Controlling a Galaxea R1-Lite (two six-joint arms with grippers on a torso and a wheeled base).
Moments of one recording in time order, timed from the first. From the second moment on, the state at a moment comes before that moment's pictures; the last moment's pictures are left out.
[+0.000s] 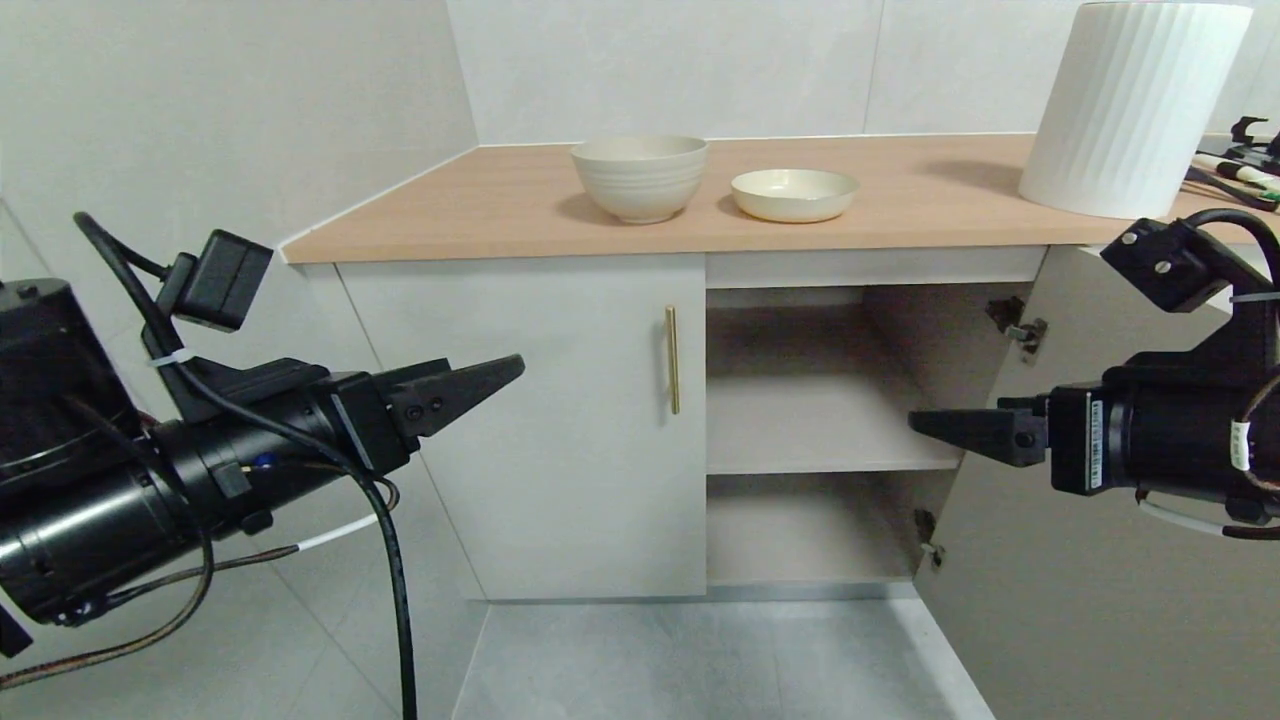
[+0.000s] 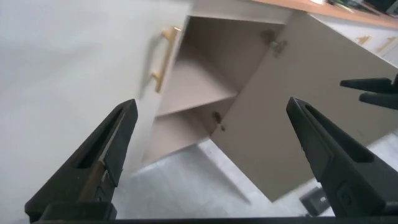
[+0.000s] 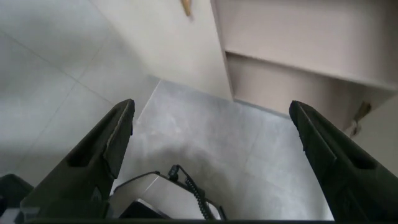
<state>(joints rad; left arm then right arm) -0.31 1.41 -0.60 -0.76 -0.33 -0.34 0.52 1.34 -0.91 -0.06 0.03 0.20</state>
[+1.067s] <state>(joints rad) -0.31 1.39 -0.59 -0.76 -0.33 -0.34 0.52 1.32 -0.87 -0.06 0.04 0.20</state>
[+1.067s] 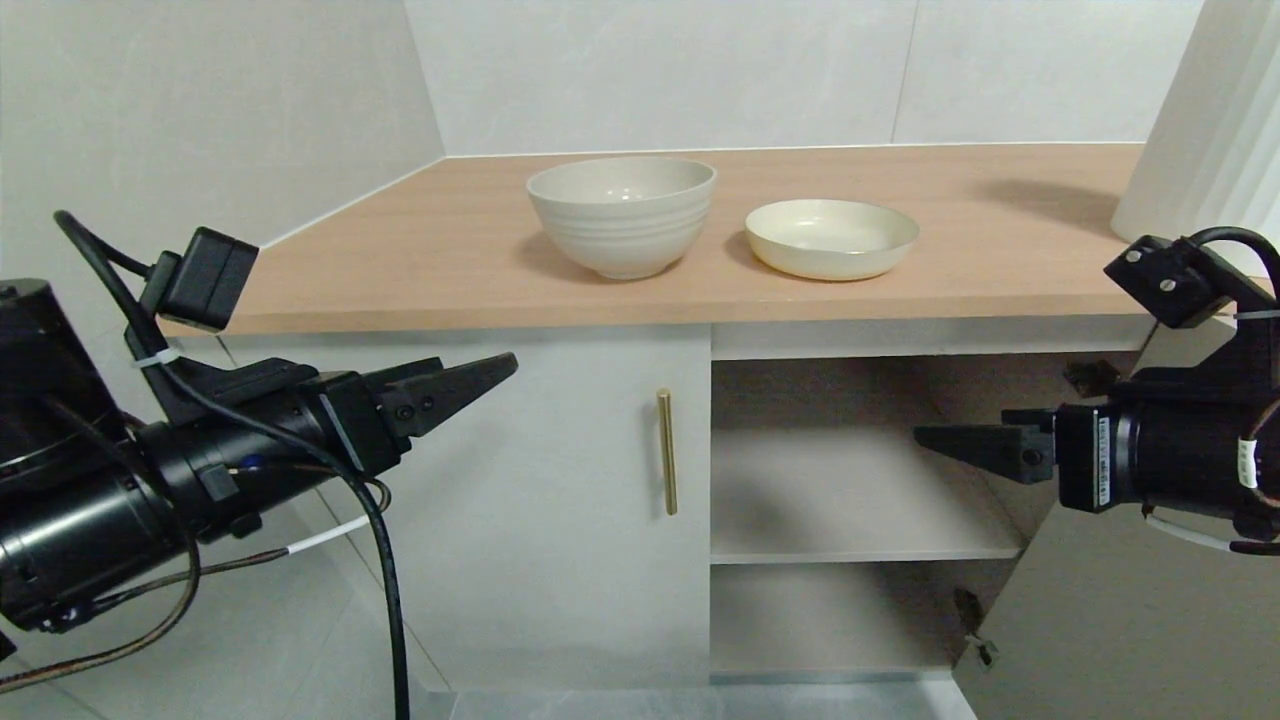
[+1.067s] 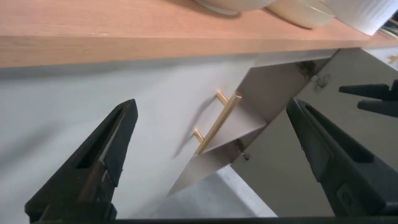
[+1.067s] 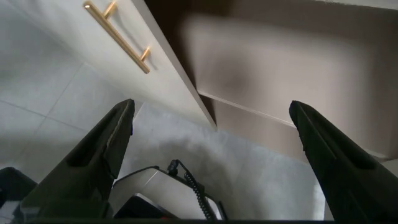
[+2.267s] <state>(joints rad) -0.31 1.40 -0.60 -0.71 -0.33 -0.34 0.51 1.34 -0.88 -0.06 0.04 0.20</state>
